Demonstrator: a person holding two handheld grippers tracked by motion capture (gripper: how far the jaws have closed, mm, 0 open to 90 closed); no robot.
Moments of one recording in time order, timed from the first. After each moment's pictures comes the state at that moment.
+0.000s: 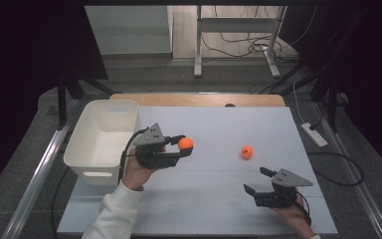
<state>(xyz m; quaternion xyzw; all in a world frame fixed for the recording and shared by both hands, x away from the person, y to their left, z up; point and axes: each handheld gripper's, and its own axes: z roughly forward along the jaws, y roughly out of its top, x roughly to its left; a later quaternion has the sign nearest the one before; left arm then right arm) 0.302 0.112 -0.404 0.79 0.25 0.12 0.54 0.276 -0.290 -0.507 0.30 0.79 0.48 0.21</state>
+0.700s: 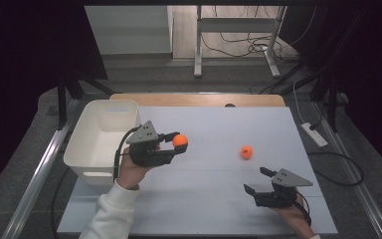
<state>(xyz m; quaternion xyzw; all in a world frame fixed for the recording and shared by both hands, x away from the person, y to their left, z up) 0.300 0.124 -0.396 0.78 0.26 0.14 0.55 0.276 -0.289 -0.507 0.30 0.79 0.48 0.21</state>
